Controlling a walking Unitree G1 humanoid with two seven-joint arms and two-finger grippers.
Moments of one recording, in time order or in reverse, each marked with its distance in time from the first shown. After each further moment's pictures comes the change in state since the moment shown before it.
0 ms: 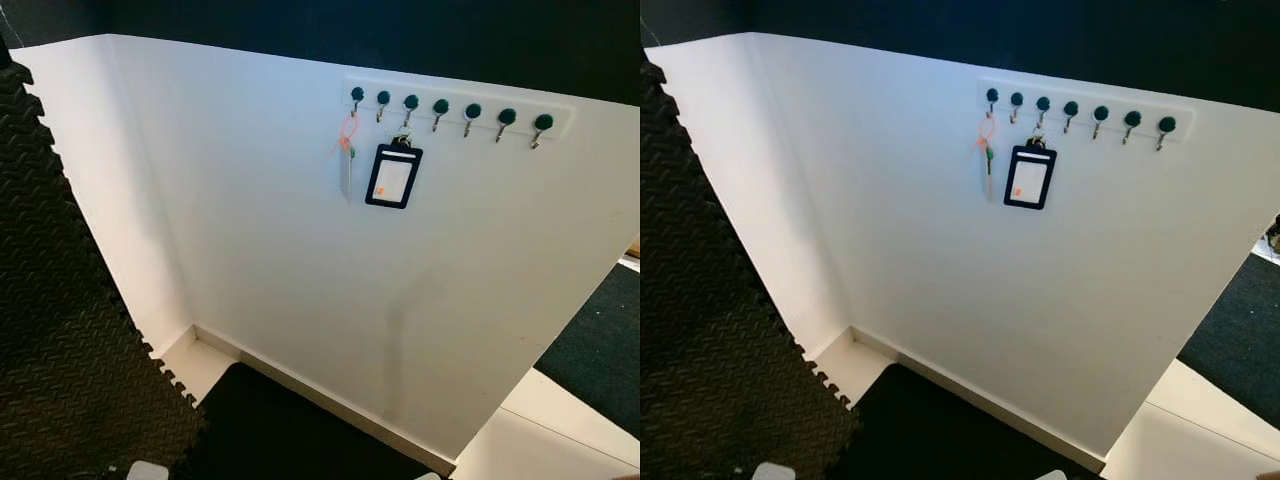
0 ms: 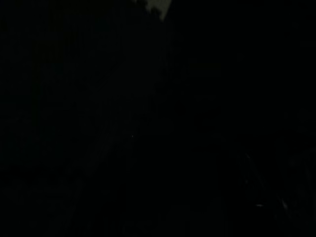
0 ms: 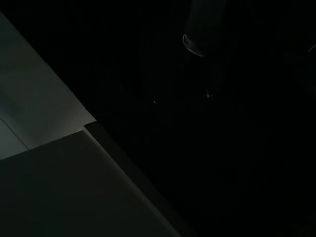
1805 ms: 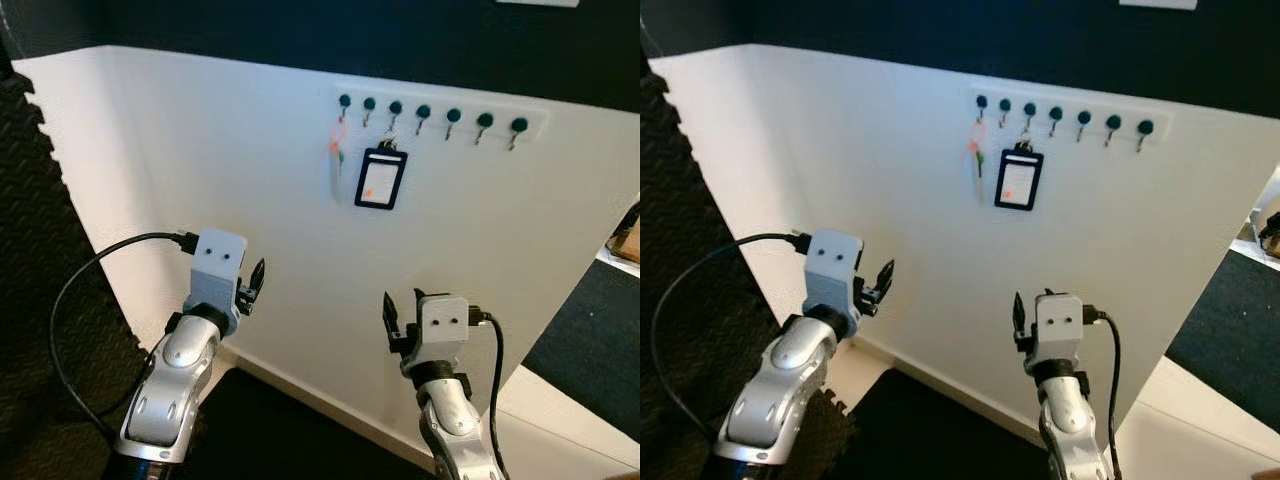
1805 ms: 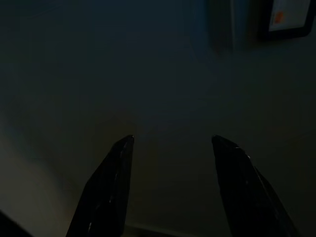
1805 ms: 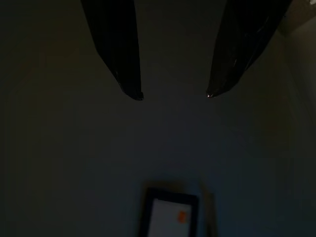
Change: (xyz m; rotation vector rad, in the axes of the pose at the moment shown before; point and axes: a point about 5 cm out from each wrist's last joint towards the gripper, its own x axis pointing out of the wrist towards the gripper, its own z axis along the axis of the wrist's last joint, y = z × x) left arm -0.045 -0.014 0.288 -0.107 -0.791 -0.156; right arm -0.015 -0.041 0.235 0.194 -0.867 -0.195
